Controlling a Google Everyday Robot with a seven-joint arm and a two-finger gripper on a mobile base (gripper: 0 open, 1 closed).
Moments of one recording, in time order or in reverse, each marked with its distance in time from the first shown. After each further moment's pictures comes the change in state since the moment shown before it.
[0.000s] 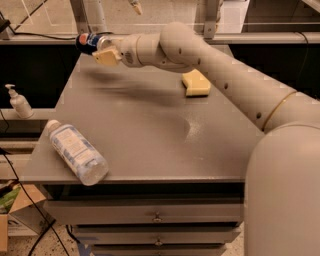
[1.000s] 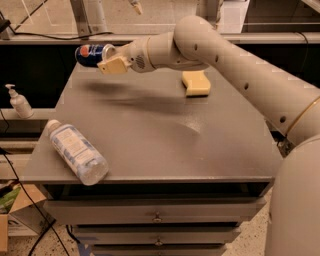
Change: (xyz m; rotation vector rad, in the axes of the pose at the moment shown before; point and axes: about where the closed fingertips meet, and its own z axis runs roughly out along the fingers) arm 0.012 0.043 -0.049 -0.140 0.084 -0.022
